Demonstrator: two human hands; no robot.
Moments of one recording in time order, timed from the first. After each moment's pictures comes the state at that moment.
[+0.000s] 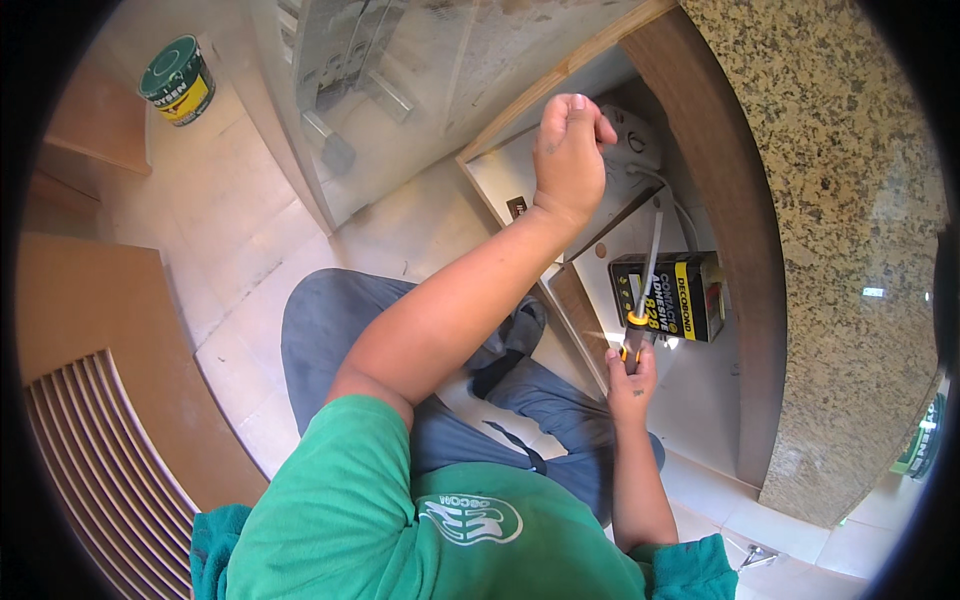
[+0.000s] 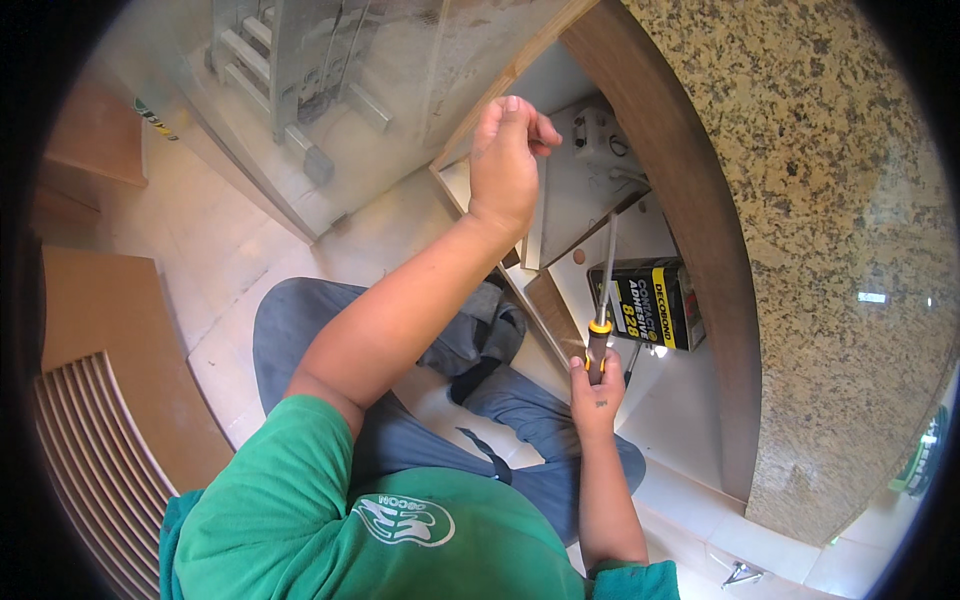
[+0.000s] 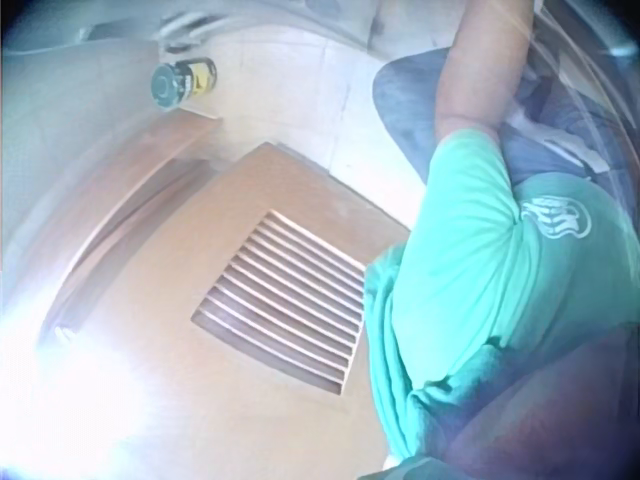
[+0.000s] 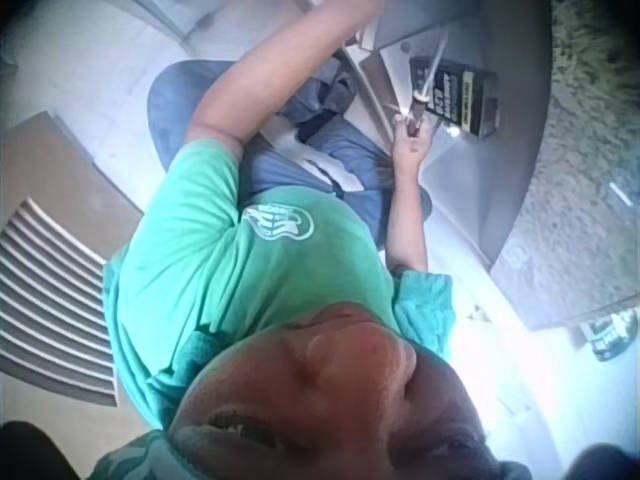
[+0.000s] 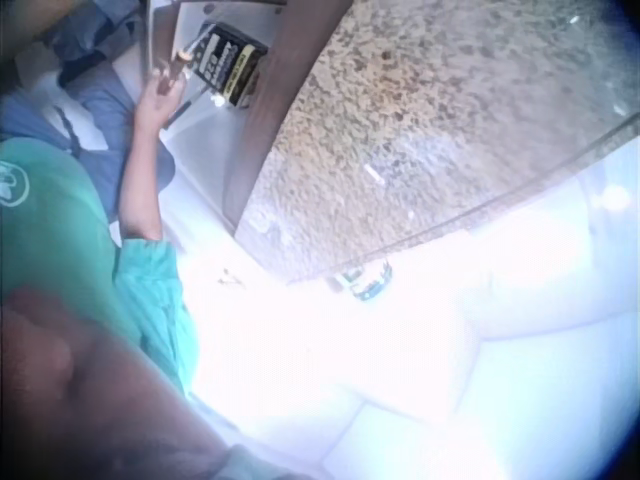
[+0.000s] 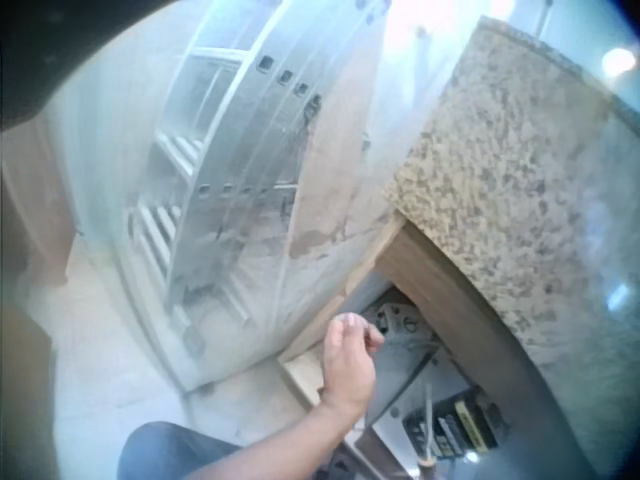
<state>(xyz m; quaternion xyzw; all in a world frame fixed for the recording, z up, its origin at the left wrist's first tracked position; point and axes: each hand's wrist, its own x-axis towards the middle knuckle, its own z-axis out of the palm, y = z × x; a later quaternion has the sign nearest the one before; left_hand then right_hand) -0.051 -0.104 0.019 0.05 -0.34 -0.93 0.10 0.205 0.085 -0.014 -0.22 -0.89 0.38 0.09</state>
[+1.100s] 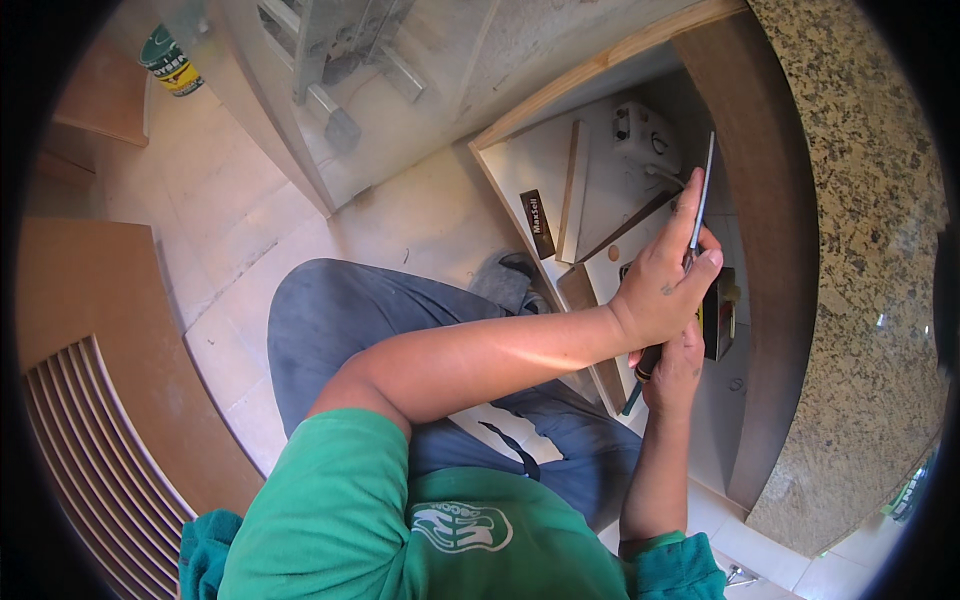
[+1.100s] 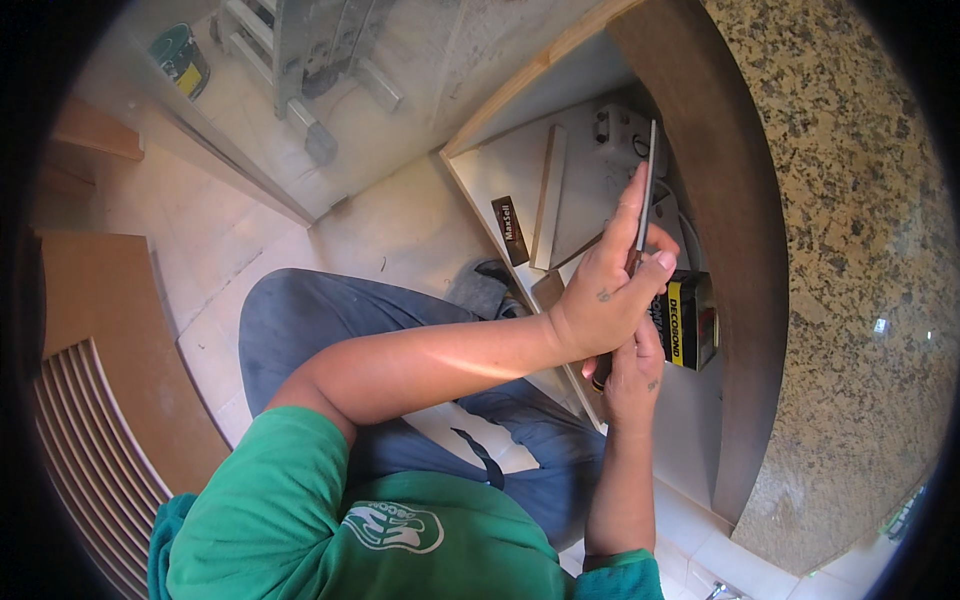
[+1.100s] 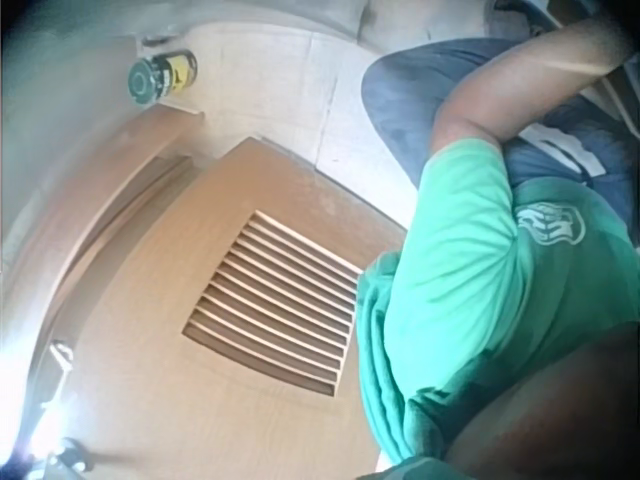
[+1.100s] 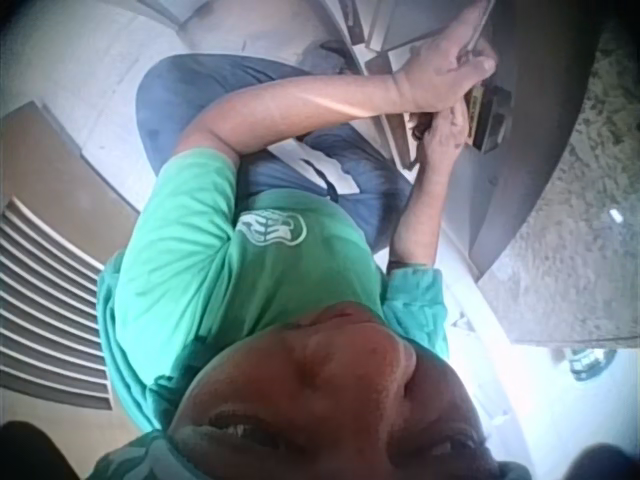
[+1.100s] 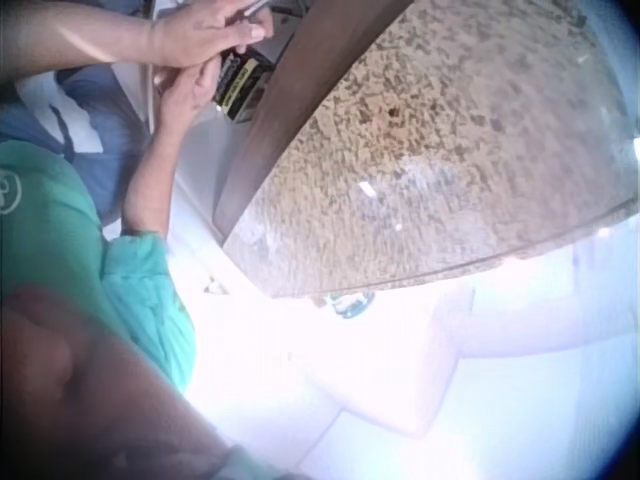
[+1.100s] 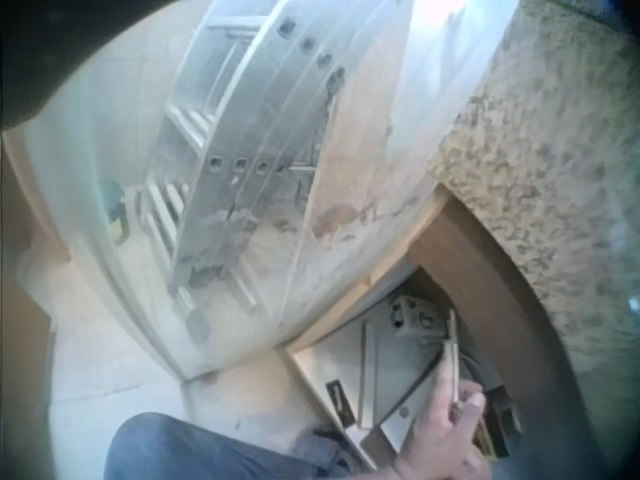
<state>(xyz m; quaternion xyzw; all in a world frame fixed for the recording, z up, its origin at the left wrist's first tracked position) 0.032 -0.045 0.024 -0.13 -0.40 -0.91 -0.01 0.122 0.055 0.049 -0.15 -0.81 0.57 0.00</state>
